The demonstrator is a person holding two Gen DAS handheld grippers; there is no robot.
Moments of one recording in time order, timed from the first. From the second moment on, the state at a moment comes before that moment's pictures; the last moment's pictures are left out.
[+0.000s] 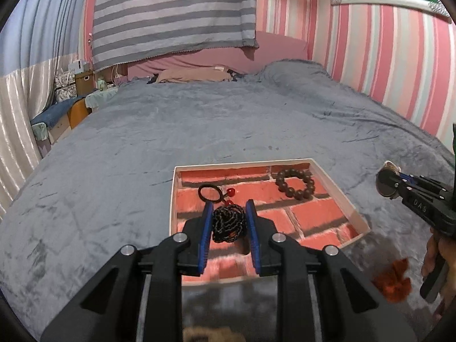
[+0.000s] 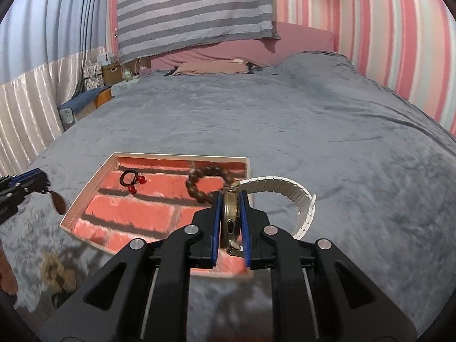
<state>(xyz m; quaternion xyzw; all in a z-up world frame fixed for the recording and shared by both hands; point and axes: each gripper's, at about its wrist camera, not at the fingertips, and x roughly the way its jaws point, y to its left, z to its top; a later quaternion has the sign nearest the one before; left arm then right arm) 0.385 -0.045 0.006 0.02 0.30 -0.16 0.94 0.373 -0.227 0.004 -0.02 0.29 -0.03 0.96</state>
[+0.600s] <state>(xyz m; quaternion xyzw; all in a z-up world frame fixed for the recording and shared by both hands) 0.493 -0.053 -0.076 0.04 0.40 -0.14 0.91 0.484 -0.219 -0.075 0.00 0.38 -0.06 0.92</state>
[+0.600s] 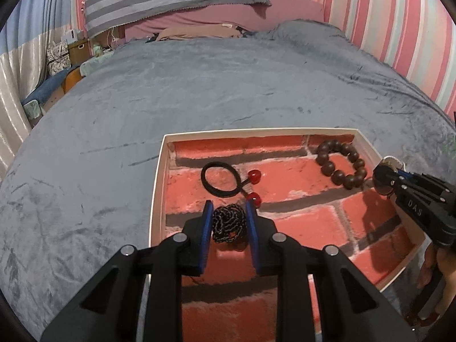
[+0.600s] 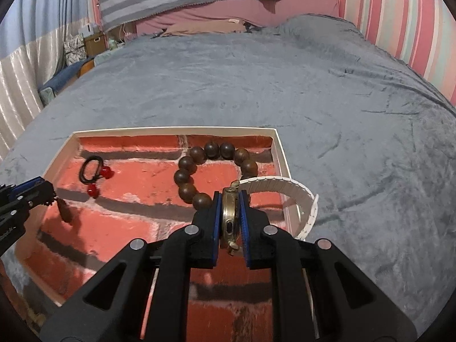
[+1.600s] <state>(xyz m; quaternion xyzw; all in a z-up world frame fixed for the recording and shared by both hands) 0.454 -0.011 -0.049 0.02 0.36 -0.10 0.93 0.418 -0.208 -0.001 -0.07 0.30 -0.04 0.95</state>
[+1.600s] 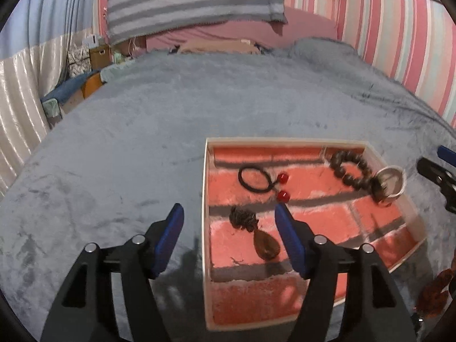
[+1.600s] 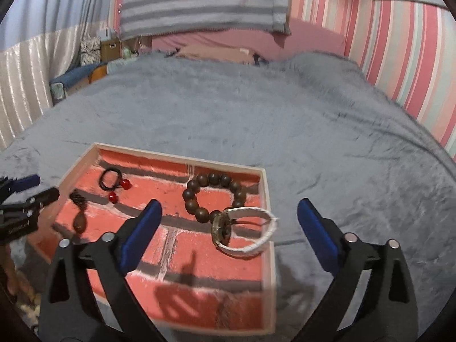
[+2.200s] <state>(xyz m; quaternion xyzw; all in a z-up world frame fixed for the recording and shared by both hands) 0.288 0.018 0.032 0.02 0.27 -0.08 0.96 0.241 -0.258 0.015 -0.05 0.26 -0.08 0.96</state>
